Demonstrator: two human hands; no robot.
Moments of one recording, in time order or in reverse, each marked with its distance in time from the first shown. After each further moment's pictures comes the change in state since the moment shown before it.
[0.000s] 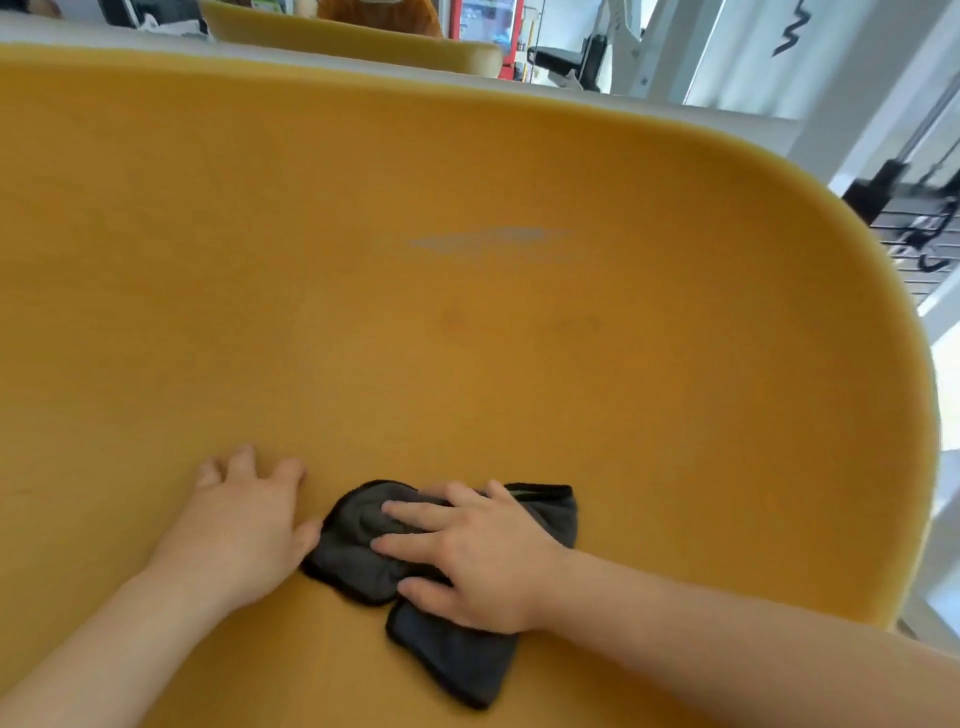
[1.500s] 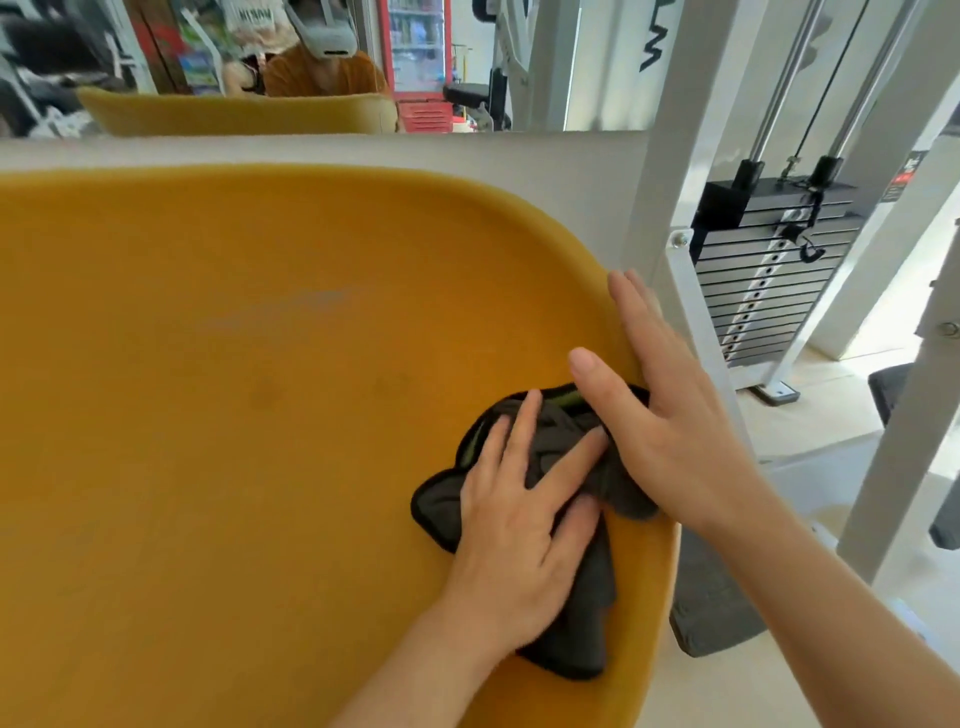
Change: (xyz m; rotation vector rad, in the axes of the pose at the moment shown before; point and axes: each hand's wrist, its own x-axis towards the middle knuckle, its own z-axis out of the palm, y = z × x) left_hand -0.039 0.346 -0.013 -0.756 0.488 0.879; right_hand -0.196 0.169 -0.132 0.535 0.849 0.613
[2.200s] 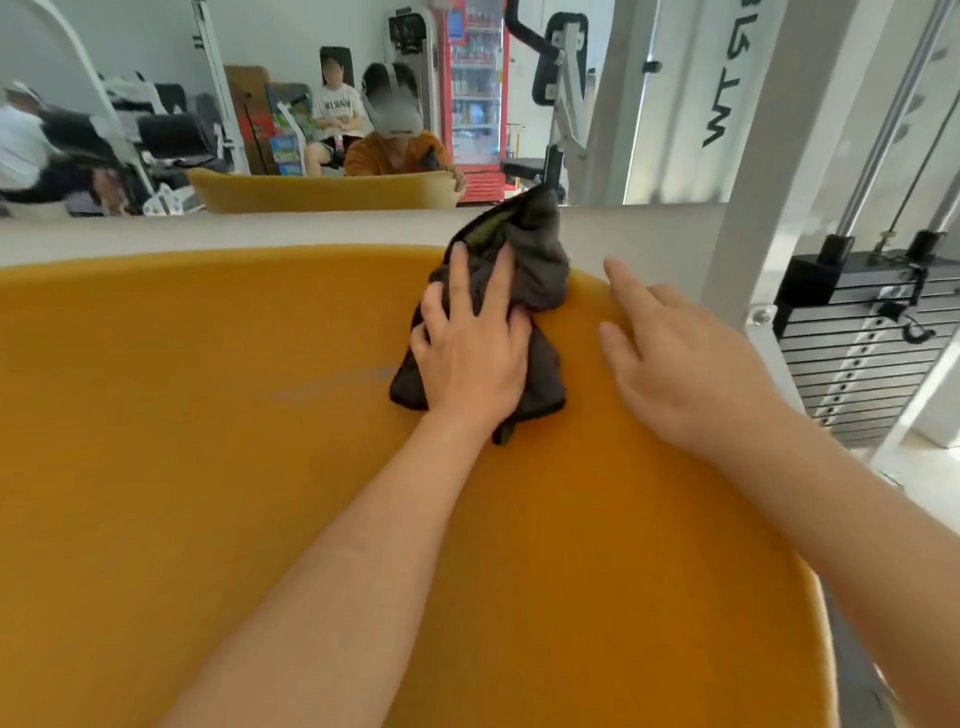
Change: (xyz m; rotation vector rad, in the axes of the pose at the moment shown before) left_hand 0.187 -0.088 -0.090 0.577 0.387 -0.253; right_hand 0.123 -0.023 0.021 -0.553 -0.043 -0.080
